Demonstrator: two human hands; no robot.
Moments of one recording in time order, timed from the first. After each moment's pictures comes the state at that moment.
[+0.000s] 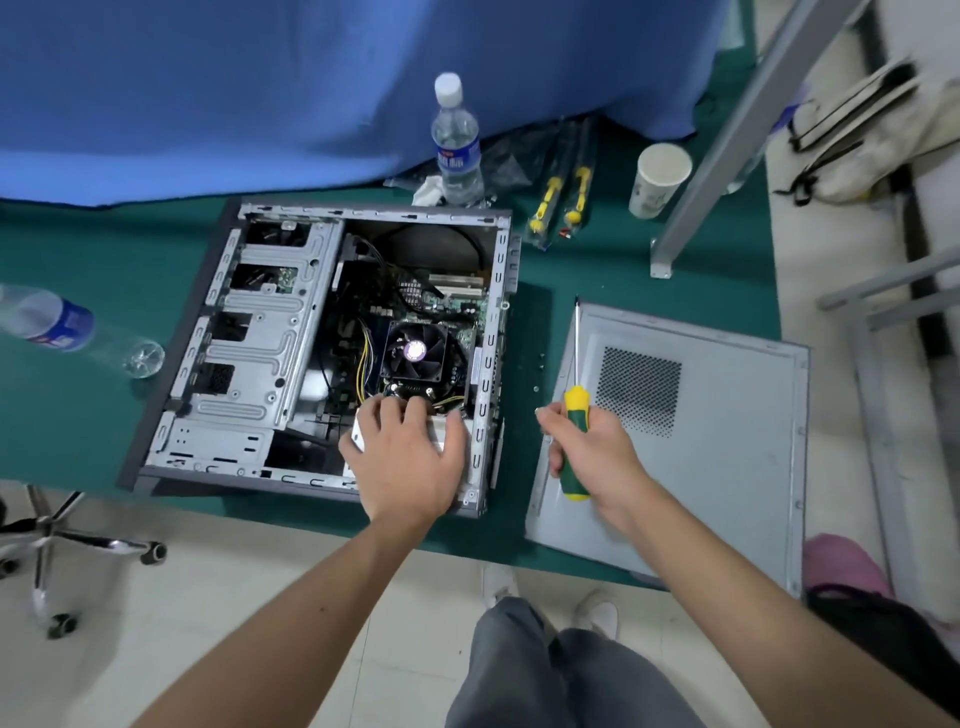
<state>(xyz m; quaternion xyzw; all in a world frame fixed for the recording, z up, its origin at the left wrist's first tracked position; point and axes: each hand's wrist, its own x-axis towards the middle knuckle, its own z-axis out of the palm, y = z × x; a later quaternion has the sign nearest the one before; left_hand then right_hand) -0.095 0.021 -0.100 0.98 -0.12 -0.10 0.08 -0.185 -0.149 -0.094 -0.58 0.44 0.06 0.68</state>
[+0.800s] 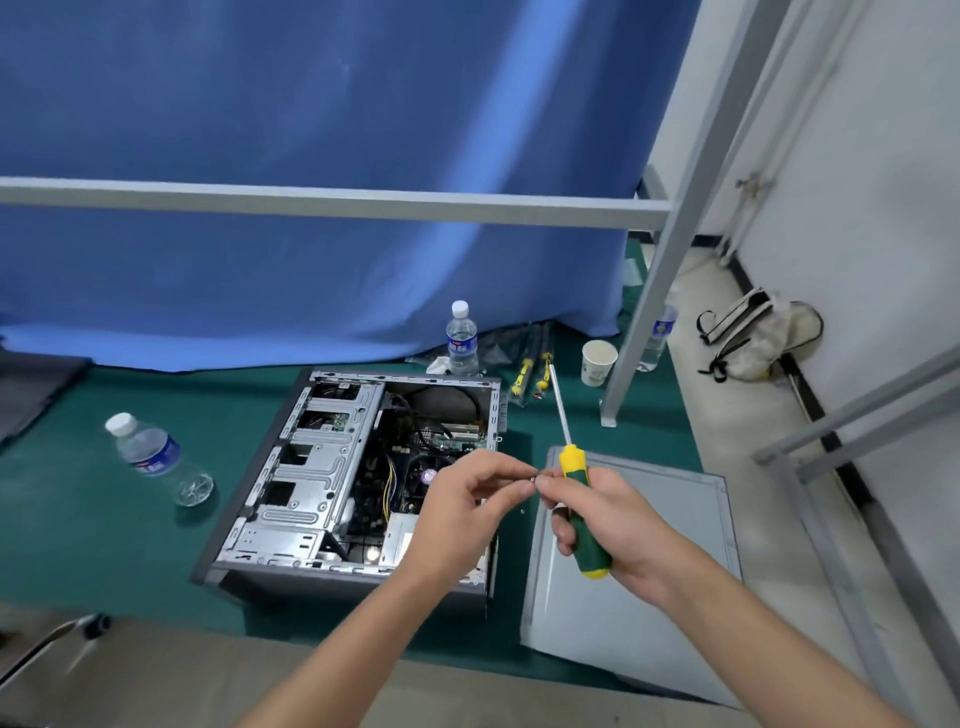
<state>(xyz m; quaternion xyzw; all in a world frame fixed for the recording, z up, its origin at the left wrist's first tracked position) -0.124 0.016 0.087 0.71 -0.31 -0.20 0.60 -0.220 -0.121 0.110 -0.58 0.29 0.01 0.76</state>
